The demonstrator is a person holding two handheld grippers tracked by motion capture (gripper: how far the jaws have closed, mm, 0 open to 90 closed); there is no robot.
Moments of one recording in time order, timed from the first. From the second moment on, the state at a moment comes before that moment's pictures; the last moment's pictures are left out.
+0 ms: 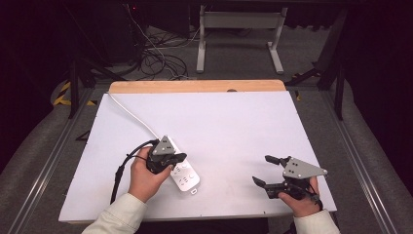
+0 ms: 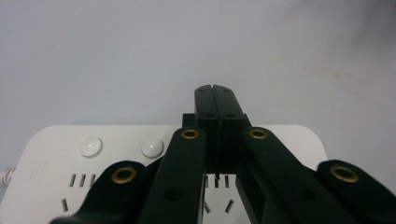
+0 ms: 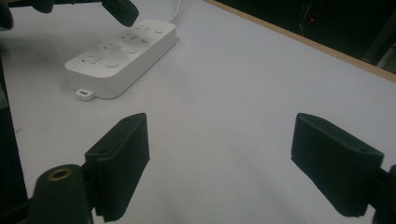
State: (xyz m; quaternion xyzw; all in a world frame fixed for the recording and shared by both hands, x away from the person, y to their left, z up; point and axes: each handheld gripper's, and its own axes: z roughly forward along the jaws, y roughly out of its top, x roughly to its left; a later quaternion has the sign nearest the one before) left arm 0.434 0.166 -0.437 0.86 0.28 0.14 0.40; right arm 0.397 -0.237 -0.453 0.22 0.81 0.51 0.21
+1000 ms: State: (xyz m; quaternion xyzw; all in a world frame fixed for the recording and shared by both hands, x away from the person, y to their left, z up) left arm 0.461 0.179 -0.449 0.86 0.31 0.14 0.38; right arm 0.397 -0.236 -0.454 0.22 0.81 0.50 0.21
